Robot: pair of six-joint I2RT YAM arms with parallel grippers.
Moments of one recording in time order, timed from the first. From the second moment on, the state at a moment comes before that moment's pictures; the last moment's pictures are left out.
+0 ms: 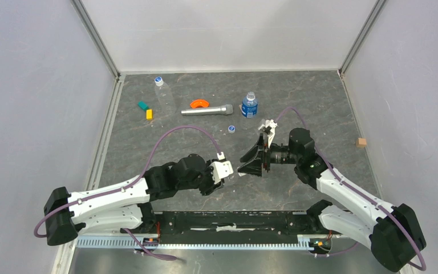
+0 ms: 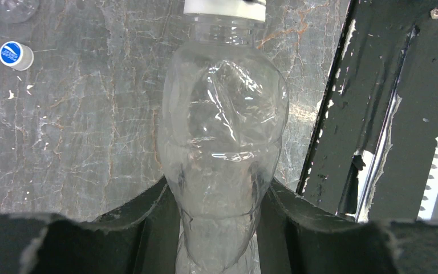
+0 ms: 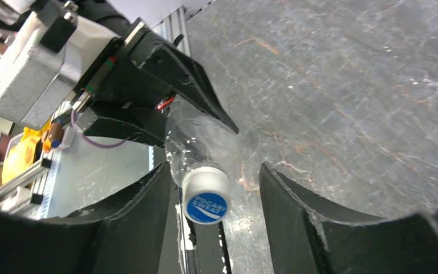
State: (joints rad) left arm -1.13 0.95 0.65 -0.30 0.05 0.17; right arm 0.55 0.98 0.51 0.25 -0.88 0.36
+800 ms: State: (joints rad) left arm -1.13 0.94 0.65 -0.31 0.05 0.17; right arm 0.58 0.99 0.51 0.24 -0.95 0.28
